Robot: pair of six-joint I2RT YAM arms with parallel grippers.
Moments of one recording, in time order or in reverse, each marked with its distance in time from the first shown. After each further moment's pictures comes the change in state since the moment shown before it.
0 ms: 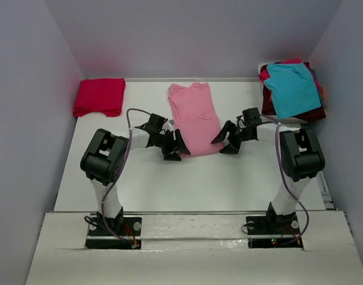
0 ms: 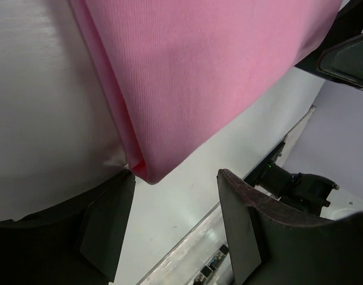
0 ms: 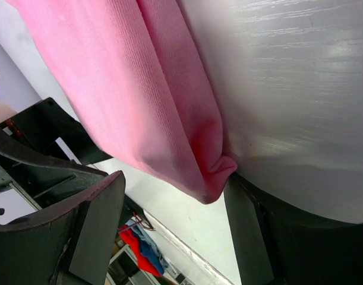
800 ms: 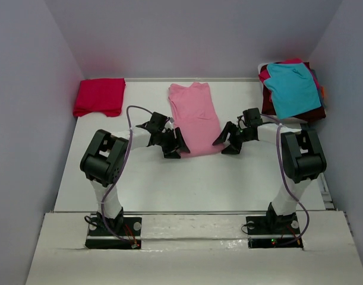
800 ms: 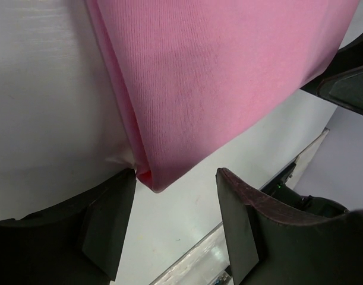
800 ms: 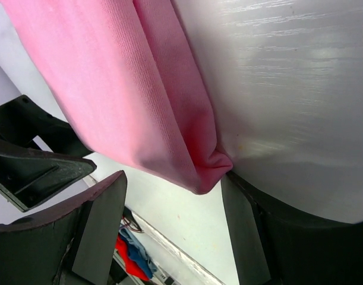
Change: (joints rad) left arm -0.019 -0.014 0.024 -0.024 -0.111 -0.022; right arm 0.000 -0.025 -0.013 -0.031 0.040 -0.046
